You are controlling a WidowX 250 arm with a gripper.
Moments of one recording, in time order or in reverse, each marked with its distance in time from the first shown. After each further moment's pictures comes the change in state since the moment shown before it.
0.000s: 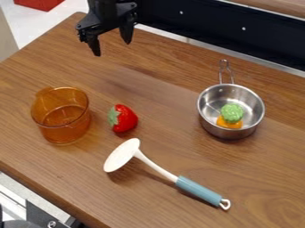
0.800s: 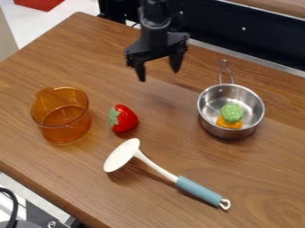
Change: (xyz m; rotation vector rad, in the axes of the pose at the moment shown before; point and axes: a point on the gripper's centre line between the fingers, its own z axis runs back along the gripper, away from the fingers) arm -0.083 -0.042 0.001 -0.069 0.081 -0.226
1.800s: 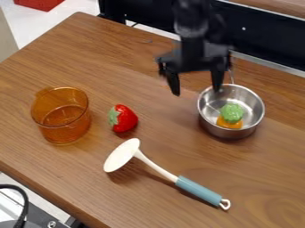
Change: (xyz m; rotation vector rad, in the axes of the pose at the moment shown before) arm -0.078 -0.042 0.012 -0.102 0.116 -0.330
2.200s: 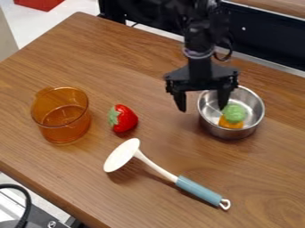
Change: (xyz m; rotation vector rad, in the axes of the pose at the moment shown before) arm -0.007 0.000 -0.019 0.003 0.006 -0.016
